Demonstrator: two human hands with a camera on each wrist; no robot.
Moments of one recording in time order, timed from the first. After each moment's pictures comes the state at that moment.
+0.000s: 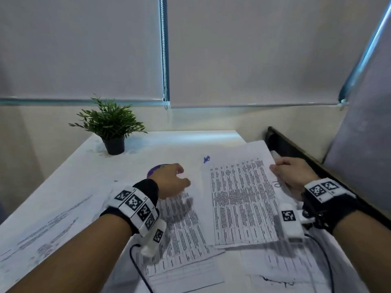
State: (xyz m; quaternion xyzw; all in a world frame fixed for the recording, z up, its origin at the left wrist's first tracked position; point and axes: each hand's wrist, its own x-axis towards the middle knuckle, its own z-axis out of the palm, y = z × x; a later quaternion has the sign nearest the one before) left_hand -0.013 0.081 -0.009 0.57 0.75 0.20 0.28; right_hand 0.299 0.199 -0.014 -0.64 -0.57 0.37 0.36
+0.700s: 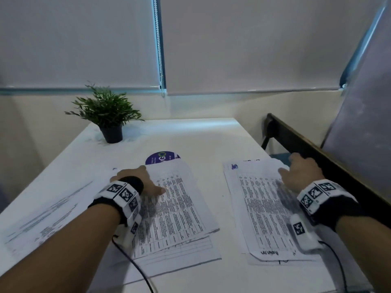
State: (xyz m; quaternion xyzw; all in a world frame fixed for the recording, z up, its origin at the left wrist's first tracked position) left_hand -0.072 0.094 -0.073 0.51 0.85 -0.07 0.15; right_hand 0.328 0.170 -0.032 -0.74 -0.65 0.09 0.15
